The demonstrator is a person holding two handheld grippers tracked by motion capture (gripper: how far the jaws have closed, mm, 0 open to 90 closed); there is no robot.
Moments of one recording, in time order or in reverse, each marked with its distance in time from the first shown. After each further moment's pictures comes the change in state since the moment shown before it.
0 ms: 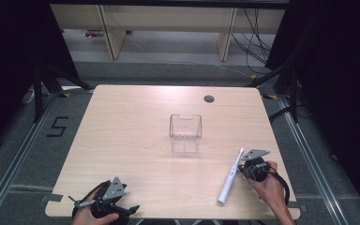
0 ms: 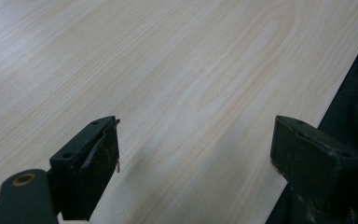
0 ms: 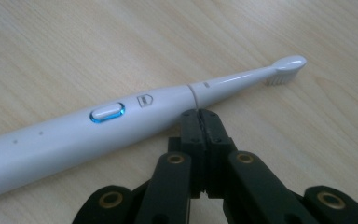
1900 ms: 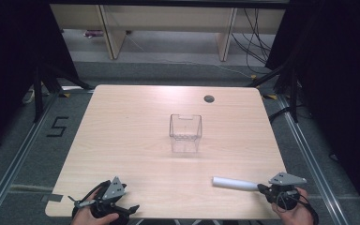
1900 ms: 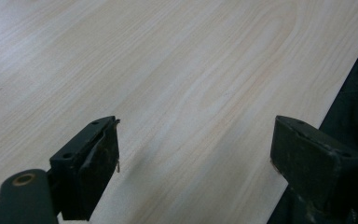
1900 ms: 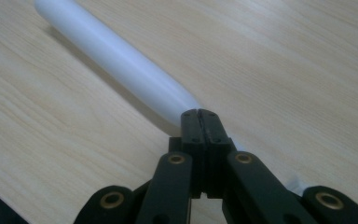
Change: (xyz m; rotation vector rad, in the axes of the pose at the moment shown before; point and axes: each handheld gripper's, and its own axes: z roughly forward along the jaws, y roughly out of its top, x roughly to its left) left arm 0.000 0.000 0.000 0.002 0.005 -0.002; right arm 0.007 -0.079 -0.061 -0.089 0.004 0.139
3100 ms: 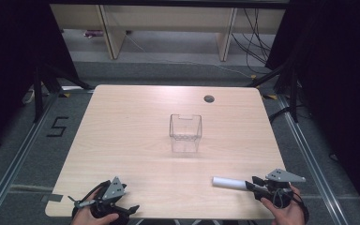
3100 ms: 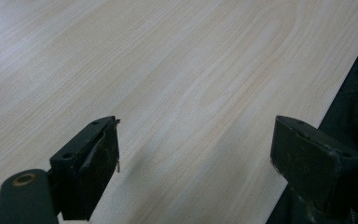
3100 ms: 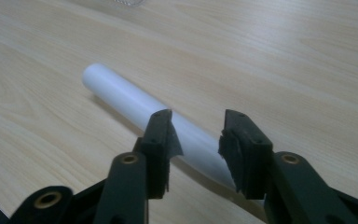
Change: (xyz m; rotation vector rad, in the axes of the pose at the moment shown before) left arm -0.001 -0.001 0.000 -0.009 0.004 -0.001; right arm 0.014 0.014 0.006 -0.162 0.080 0.111
